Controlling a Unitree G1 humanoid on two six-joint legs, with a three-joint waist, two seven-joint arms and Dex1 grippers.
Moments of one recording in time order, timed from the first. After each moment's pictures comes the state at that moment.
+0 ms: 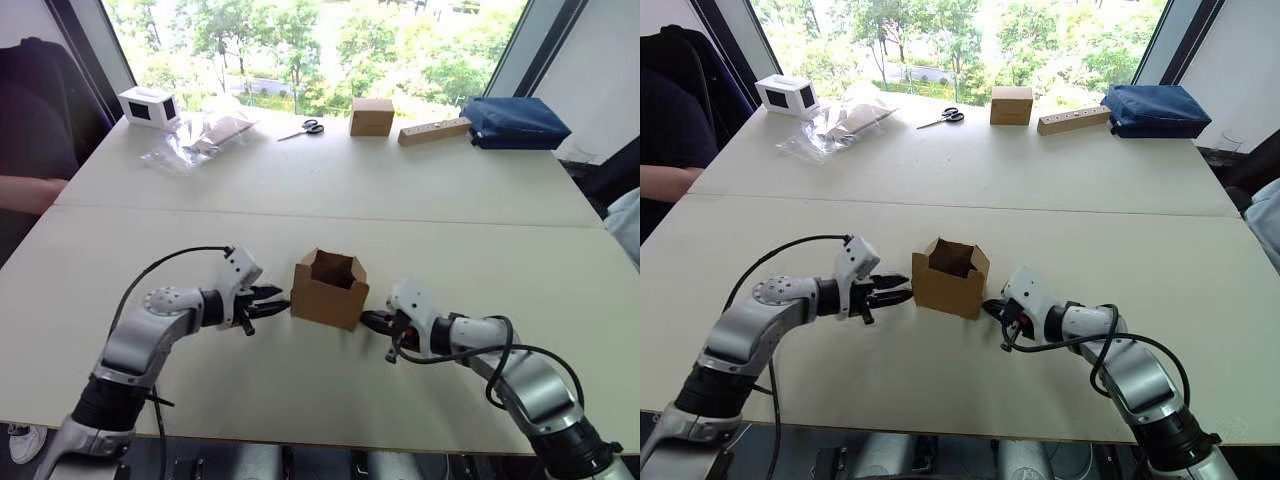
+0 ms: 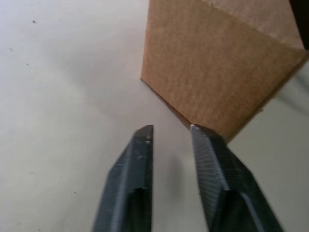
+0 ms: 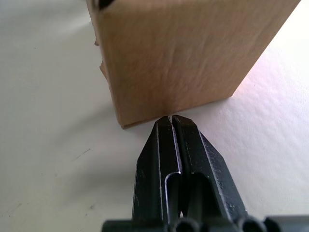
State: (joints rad) left arm -0.30 0.60 -0.10 -0.18 -0.36 0.70 -0.90; right arm -0.13 -0.60 0.20 -0.38 0.24 0.60 0.73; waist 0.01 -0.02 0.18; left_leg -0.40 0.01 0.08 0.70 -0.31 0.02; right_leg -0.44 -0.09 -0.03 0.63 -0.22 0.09
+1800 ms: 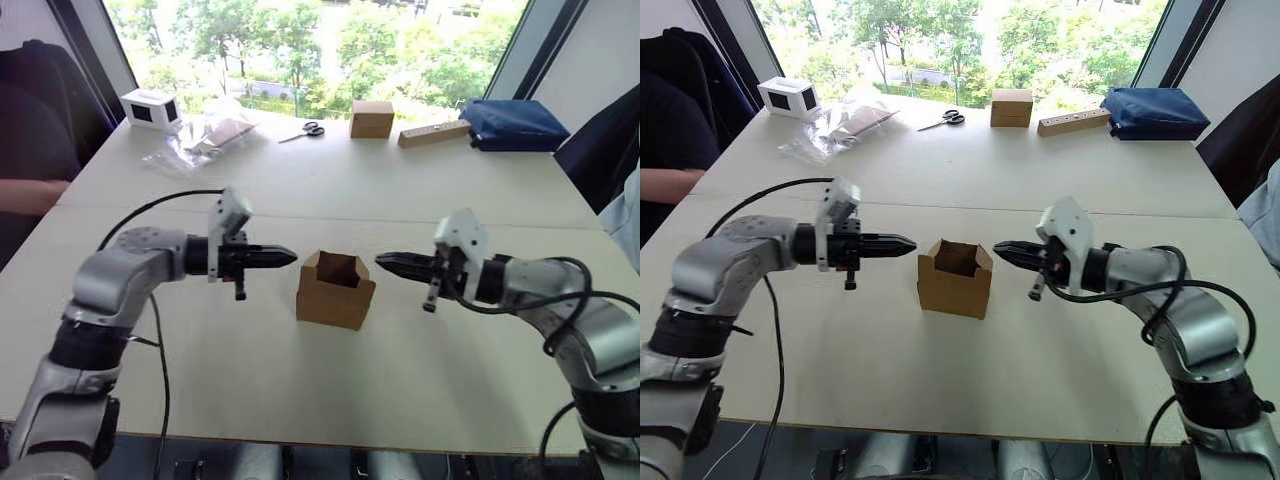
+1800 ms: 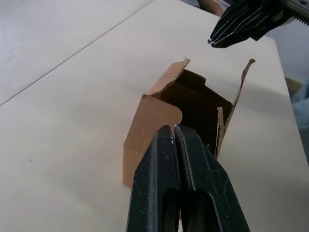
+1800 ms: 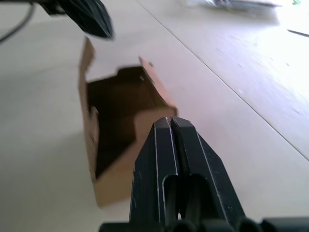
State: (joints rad) left arm -0.63 0.68 -0.12 -0.06 -0.55 0.73 -1.12; right arm -0.36 -0.71 -0.01 -0.48 0.52 0.72 0.84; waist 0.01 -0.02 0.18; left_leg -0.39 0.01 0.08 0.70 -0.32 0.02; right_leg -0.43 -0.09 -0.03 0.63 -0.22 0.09
